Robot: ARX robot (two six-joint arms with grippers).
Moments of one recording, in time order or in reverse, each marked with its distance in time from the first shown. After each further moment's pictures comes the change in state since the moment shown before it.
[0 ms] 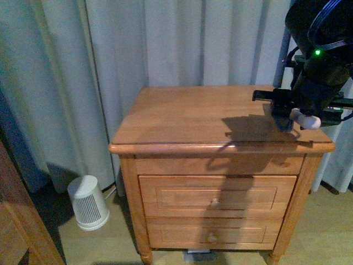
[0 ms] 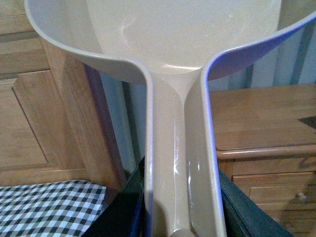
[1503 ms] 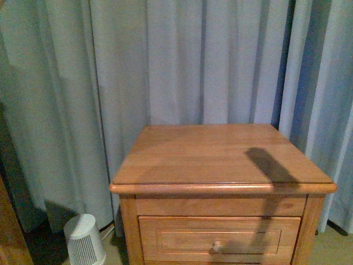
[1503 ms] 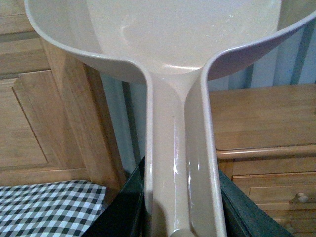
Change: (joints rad) left arm 0.000 0.000 0.000 0.000 0.000 0.000; right arm 0.212 -1.461 -1.187 0.663 0.441 -0.537
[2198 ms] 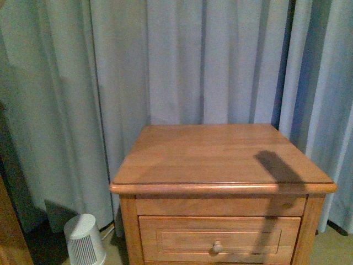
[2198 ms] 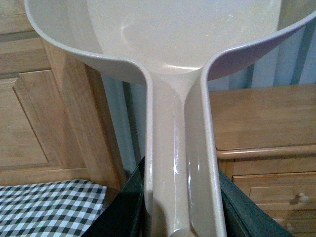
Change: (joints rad) left arm 0.000 0.000 0.000 0.000 0.000 0.000; right arm 0.035 -0.042 -0.070 0.053 0.084 0.015
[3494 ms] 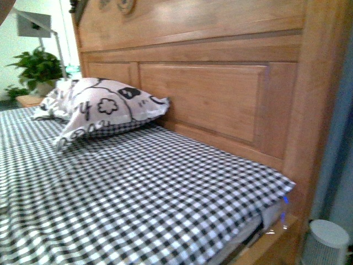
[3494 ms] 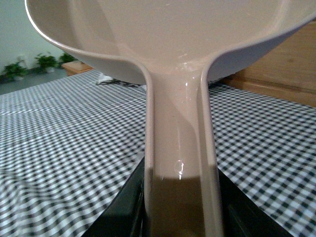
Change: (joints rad) left arm 0.002 -0.003 -0.002 0.000 0.000 0.000; right arm 0.003 -0.001 -0.003 0.002 0.003 0.001
